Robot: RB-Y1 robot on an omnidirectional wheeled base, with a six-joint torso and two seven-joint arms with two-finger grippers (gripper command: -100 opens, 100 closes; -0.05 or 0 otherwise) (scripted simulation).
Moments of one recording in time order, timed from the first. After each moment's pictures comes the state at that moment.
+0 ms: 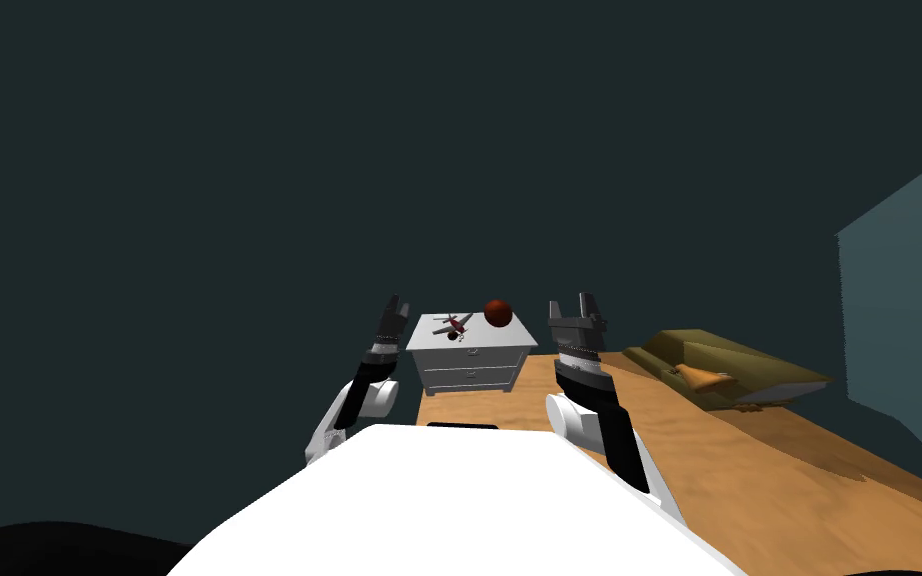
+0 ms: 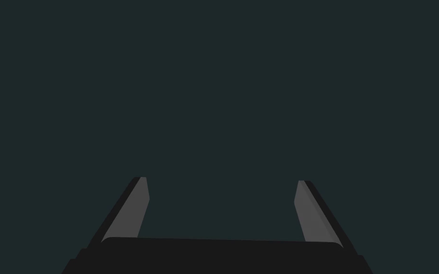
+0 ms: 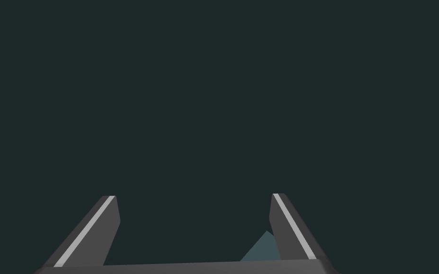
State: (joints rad) left arm 0.34 0.12 -0.06 -2.21 -0.04 -0.37 -0.03; right arm 0.47 0.03 -0.06 -2.40 -0.01 -0.40 -0.13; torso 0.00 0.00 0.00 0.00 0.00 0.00
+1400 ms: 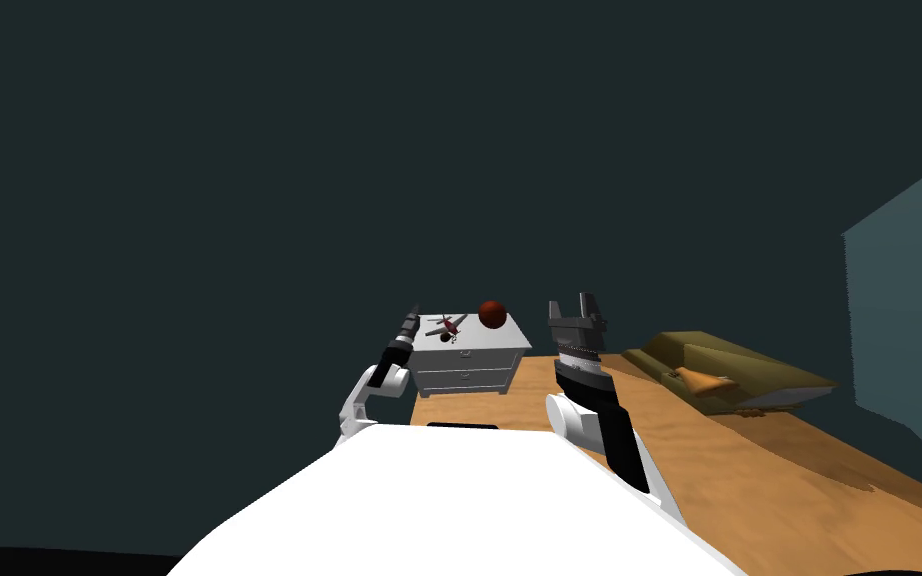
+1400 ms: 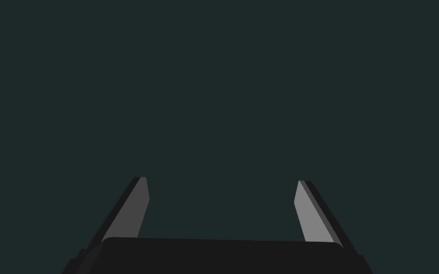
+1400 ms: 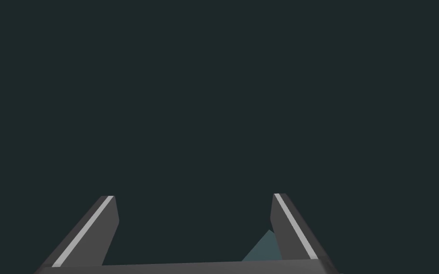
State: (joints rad) left arm 0.19 0.14 -0.07 -1.99 -0.05 0.01 -0.10; right arm 0.47 0.03 -0.06 -2.40 -0.01 -0.40 -0.13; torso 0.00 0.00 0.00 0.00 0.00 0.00
